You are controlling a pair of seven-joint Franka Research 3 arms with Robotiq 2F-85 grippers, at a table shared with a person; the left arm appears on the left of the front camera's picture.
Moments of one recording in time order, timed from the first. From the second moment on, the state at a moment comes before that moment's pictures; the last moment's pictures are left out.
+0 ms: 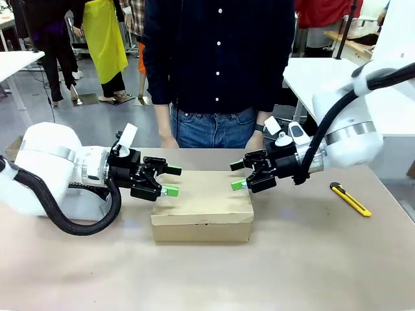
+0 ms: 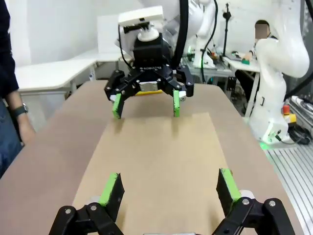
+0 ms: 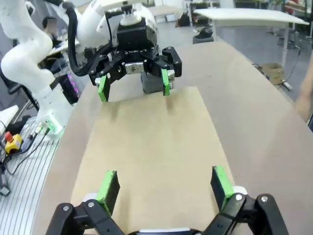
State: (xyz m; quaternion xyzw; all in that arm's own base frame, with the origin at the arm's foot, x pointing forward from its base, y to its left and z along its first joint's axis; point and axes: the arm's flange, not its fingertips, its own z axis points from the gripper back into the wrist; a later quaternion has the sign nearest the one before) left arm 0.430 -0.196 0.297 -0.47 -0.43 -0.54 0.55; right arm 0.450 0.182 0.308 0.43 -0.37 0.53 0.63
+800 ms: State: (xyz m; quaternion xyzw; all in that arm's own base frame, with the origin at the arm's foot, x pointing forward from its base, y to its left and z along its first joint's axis) left arm 0.439 -0.198 0.282 -0.44 -0.41 -0.55 0.57; right arm 0.456 0.183 0.305 0.39 -0.34 0.58 0.63
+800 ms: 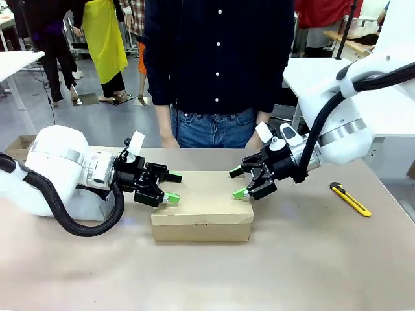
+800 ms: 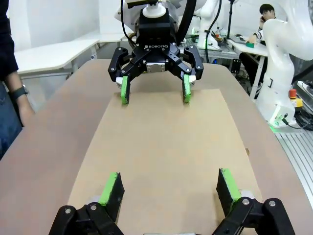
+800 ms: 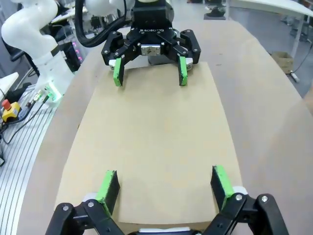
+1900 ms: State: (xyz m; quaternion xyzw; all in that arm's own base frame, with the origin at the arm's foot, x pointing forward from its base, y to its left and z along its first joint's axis) left arm 0.382 -0.001 0.372 -0.51 -0.44 -0.29 0.68; right arm 0.392 0.009 0.373 0.49 -0.38 0.25 0.75
